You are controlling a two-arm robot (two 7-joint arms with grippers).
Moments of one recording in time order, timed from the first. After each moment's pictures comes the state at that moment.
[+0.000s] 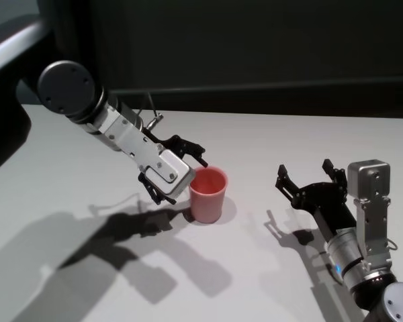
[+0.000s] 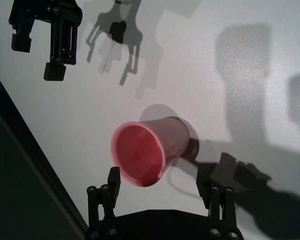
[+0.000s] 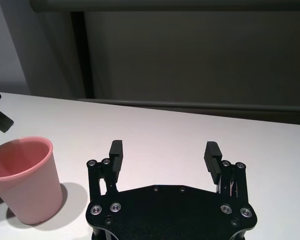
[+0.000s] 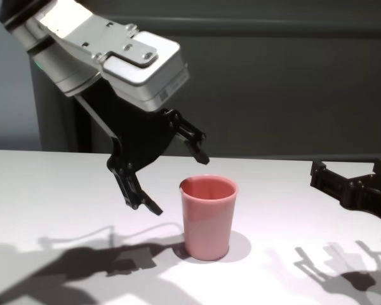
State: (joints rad) left arm -0.97 0.48 0.93 -1.27 0.40 -0.35 -1.21; right arm -0.06 0.16 -0.26 -1.64 0.19 -0.04 -0.06
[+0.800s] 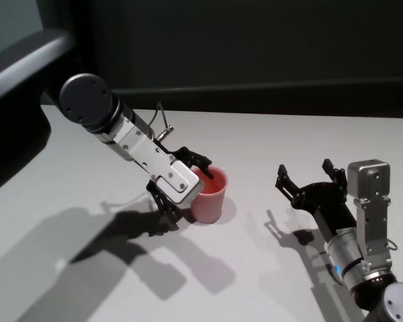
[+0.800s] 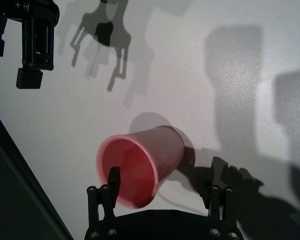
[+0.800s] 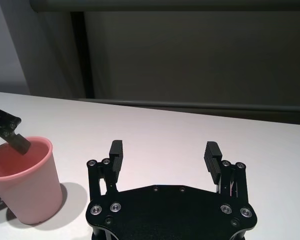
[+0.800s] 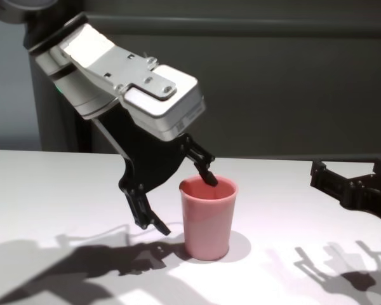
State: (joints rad) left arm -0.99 0.43 1.00 -1.17 0.41 -0.38 -1.20; right arm -0.06 0.16 -0.26 -1.64 0.19 -0.04 -0.06
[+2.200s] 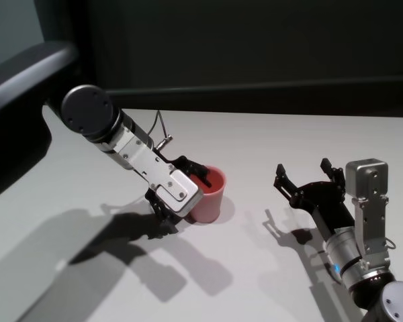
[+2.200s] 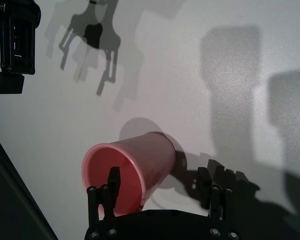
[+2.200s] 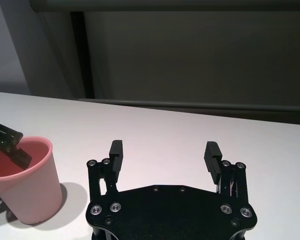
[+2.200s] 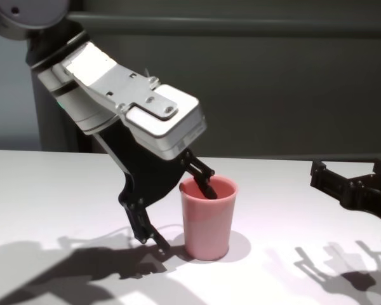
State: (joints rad) left arm -0.99 0.43 1.04 -1.15 0.40 -0.38 -1.17; right arm -0.06 0.16 -0.26 -1.64 0.19 -0.04 -0.06
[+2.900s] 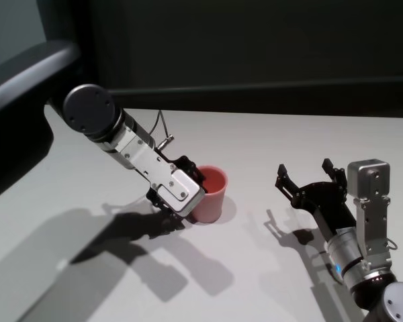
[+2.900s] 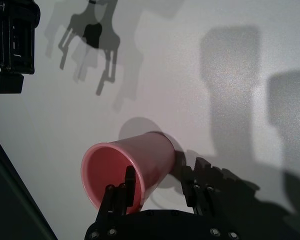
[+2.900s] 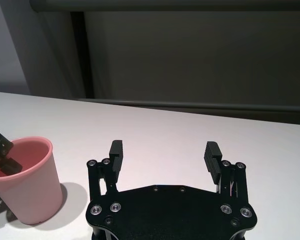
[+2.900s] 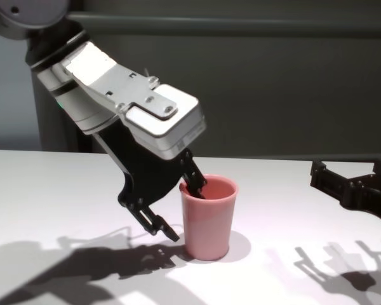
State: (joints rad) left arm -0.99 0.43 1.04 -1.15 0.40 -0.38 -1.17; right arm -0.06 0.16 -0.26 -1.64 0.19 -0.04 -0.06
